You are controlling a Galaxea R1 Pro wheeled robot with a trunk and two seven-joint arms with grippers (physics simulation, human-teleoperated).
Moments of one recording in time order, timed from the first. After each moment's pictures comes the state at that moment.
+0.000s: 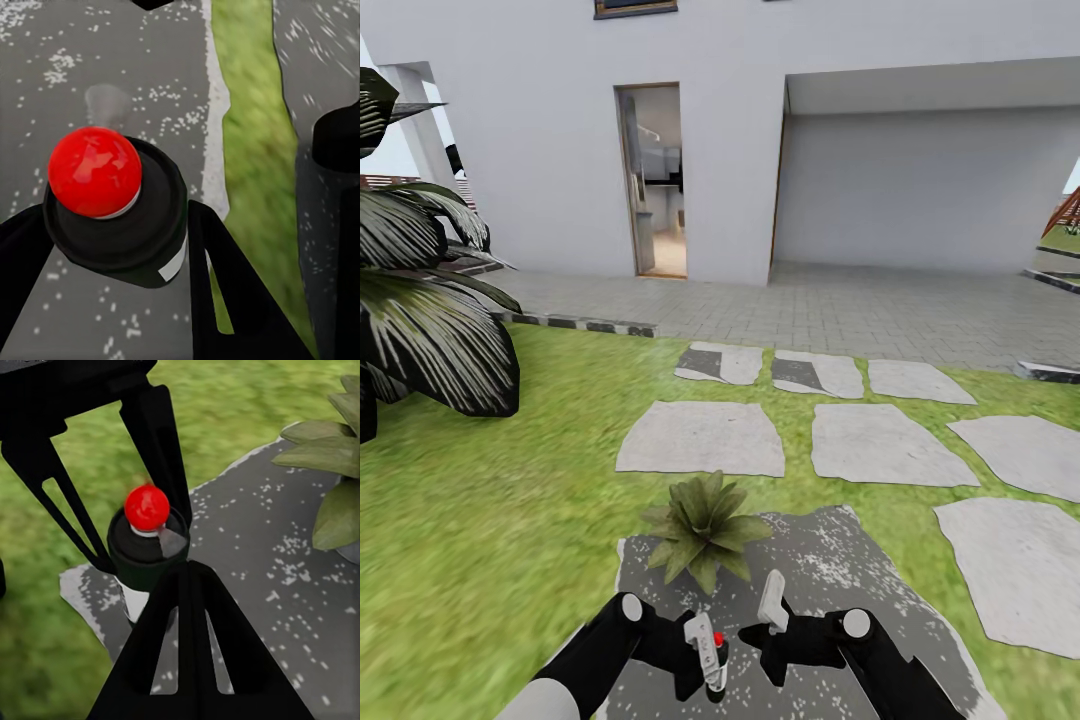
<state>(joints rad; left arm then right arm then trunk) -0.53 -0.13 -0.14 -0.57 -0.74 -0.01 -0.99 -0.38 -0.03 0.24 -0.87 0.36 0.00 0.90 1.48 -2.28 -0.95</state>
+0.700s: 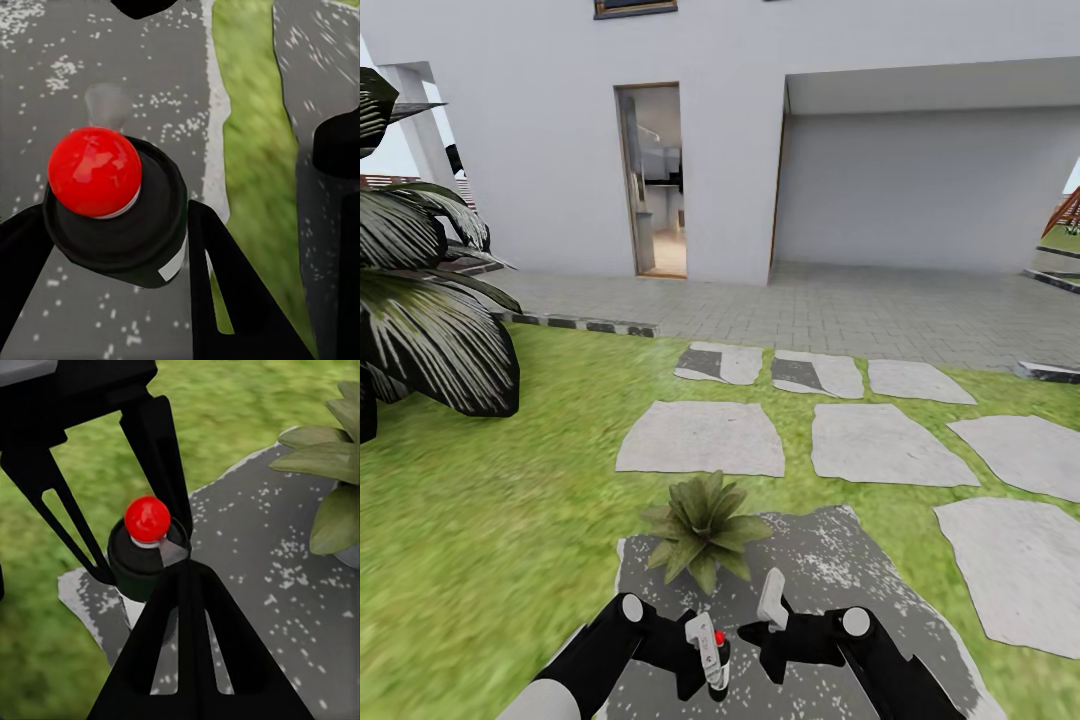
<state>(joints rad) -0.53 -0.14 -0.13 -0.57 -0.74 -0.02 -0.98 -0.38 -0.03 0.24 -0.87 0.35 0.00 0.90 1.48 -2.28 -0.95</state>
